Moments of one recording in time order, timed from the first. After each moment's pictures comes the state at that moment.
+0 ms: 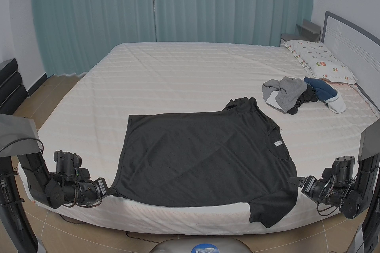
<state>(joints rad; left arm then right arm) -0.02 2.13 -0.36 -0.90 -0.39 -0.55 0.05 2.16 -0.04 -1.48 0.19 0.67</state>
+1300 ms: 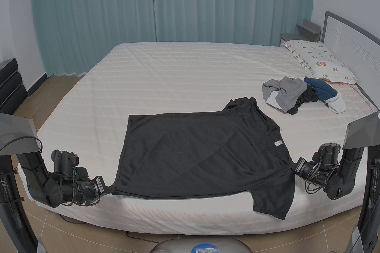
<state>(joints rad) 0.02 2.14 -0.36 -0.92 -0.43 -0.56 -0.01 2.37 -0.45 -1.37 0.16 0.63</state>
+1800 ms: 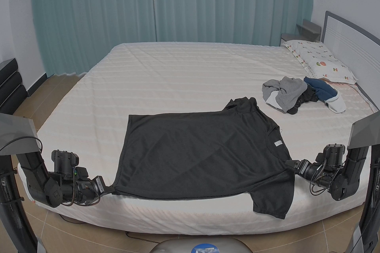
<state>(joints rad) 0.02 2.14 -0.36 -0.92 -0.43 -0.56 -0.04 2.34 -0.40 -1.37 0.20 0.58</state>
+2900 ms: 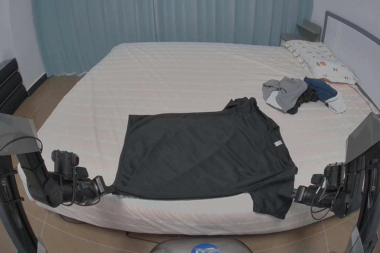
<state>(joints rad) 0.02 2.14 -0.36 -0.92 -0.43 -0.55 -0.01 2.40 -0.12 -1.55 0.39 0.40</state>
